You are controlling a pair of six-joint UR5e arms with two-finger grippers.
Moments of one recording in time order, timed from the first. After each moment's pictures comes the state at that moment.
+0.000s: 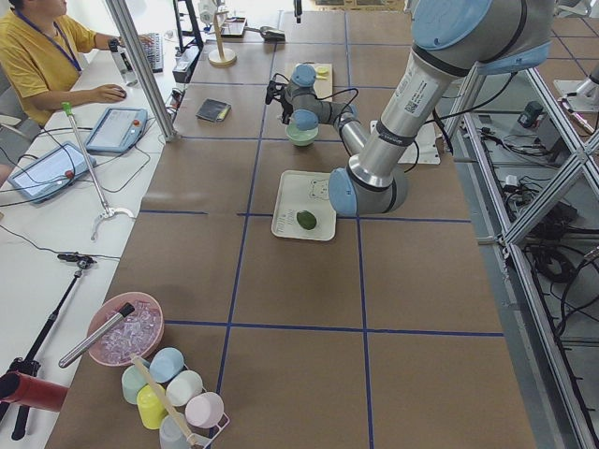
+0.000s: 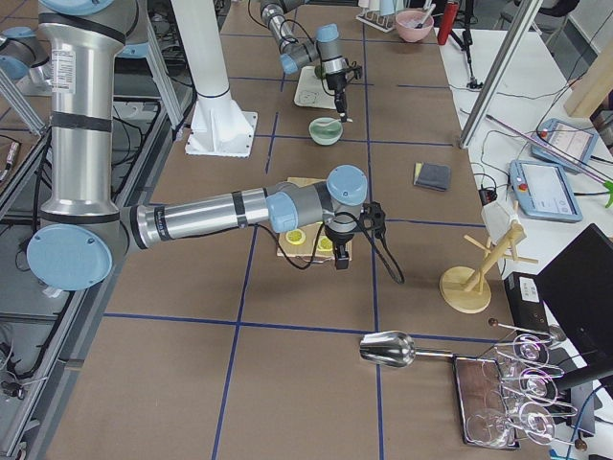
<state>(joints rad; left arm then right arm) -0.52 -2.29 -1.51 -2.17 -1.76 -1.23 1.34 -1.65 1.86 -1.49 2.44 0.21</state>
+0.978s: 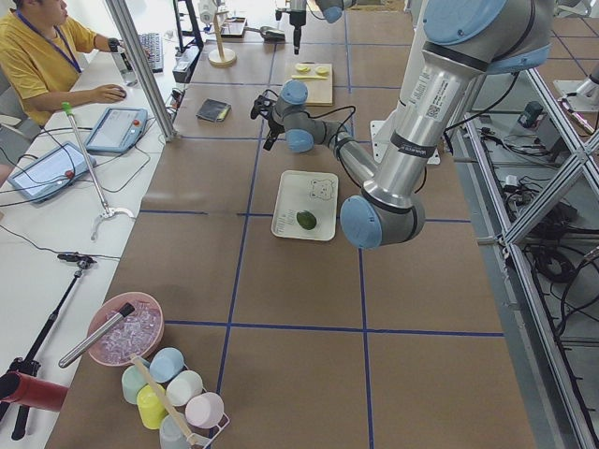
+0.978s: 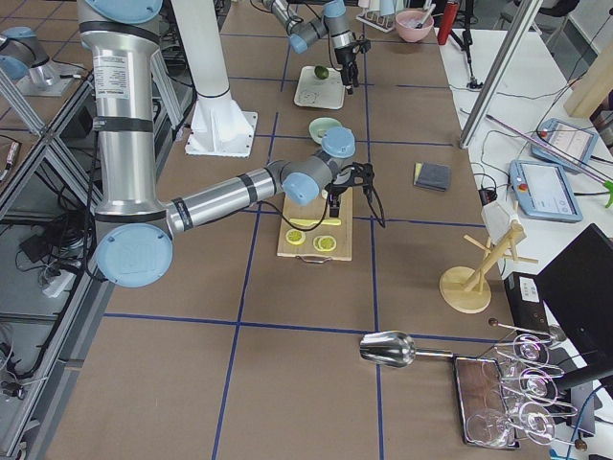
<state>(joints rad) -0.69 -2.03 -1.72 -2.14 -1.85 -0.94 0.95 -1.52 1.89 -1.16 2.28 0.99</state>
